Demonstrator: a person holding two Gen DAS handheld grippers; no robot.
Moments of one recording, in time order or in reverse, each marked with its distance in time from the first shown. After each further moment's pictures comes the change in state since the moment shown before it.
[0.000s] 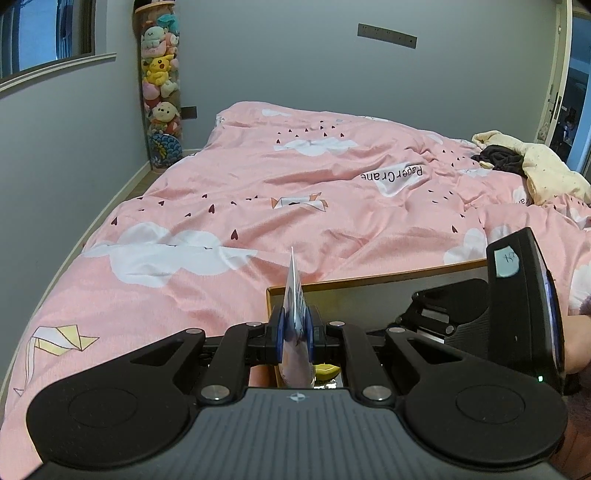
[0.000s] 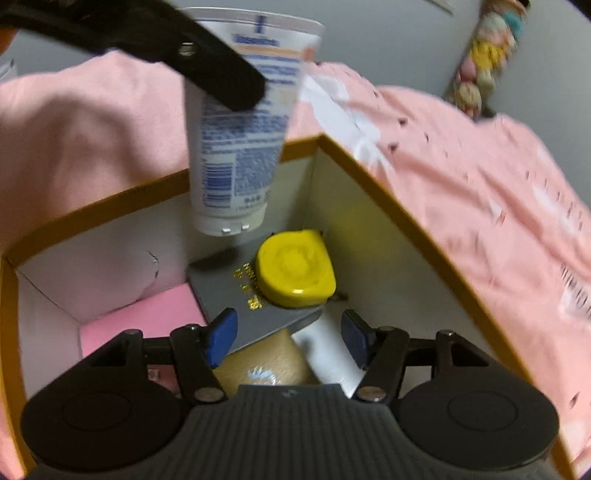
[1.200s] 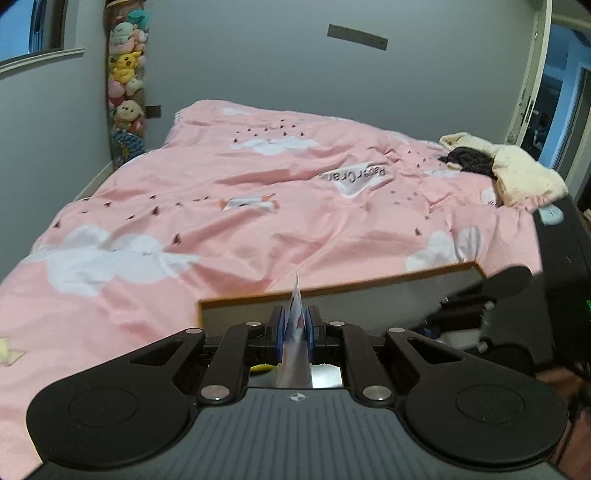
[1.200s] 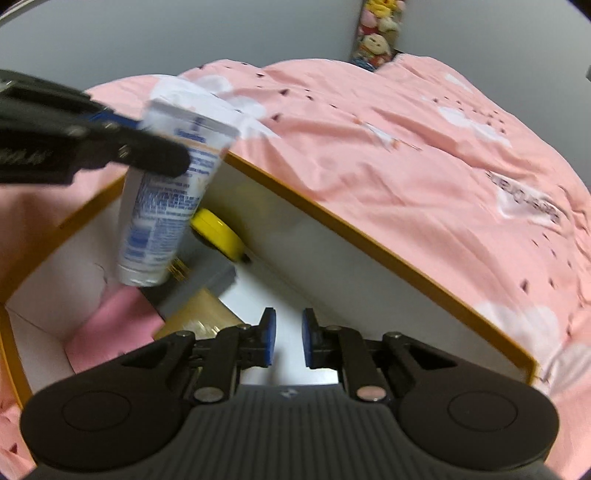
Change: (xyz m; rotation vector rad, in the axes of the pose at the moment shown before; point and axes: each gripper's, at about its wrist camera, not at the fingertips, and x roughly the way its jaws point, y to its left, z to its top) left arm 0.032 -0.027 0.003 0.001 -0.017 -0.133; right arm -0.025 -0.059 -0.015 0.287 0.039 -0.132
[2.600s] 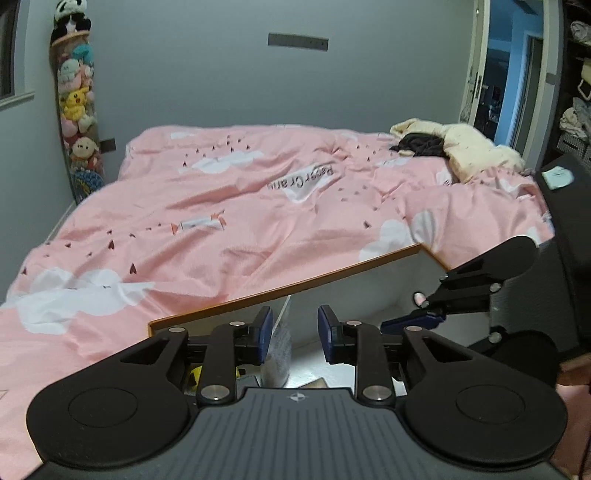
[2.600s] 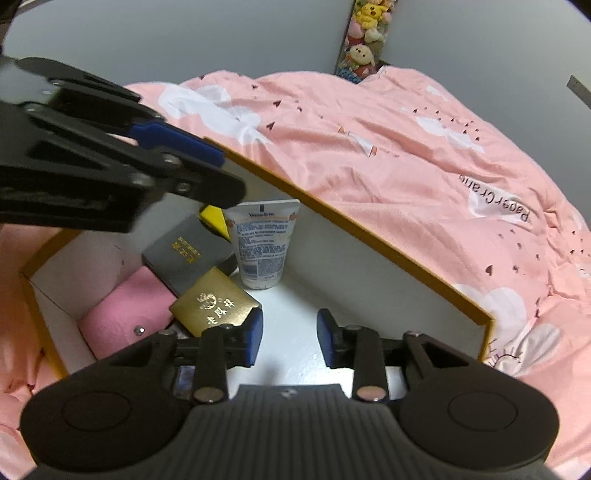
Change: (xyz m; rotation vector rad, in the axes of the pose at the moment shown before) left arm -0.020 -0.036 -0.009 0.166 -0.039 -0.079; right arm -0.047 0.014 -0.018 -0.009 -0.037 -0.057
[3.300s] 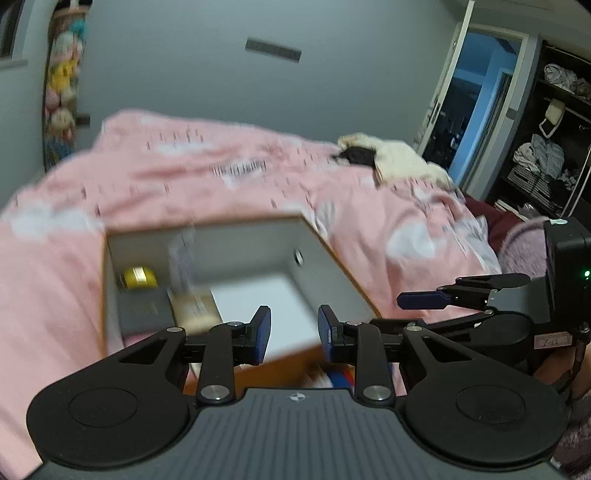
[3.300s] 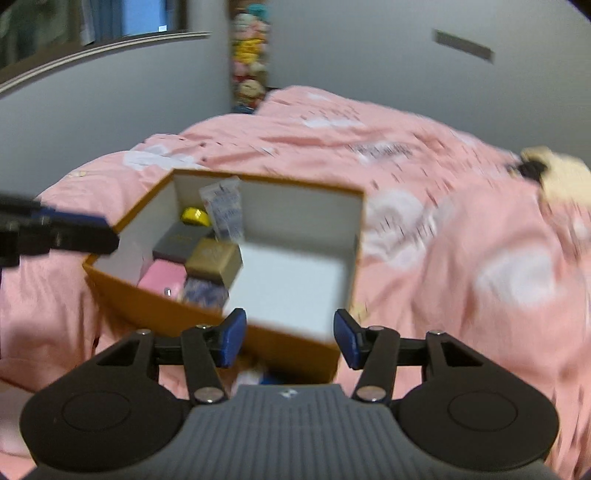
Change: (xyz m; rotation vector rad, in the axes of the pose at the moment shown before) left arm -0.109 -0.067 -0.066 -0.131 0.012 -0.184; right arm -0.148 0.036 -0.128 0.403 -0.127 -0.178
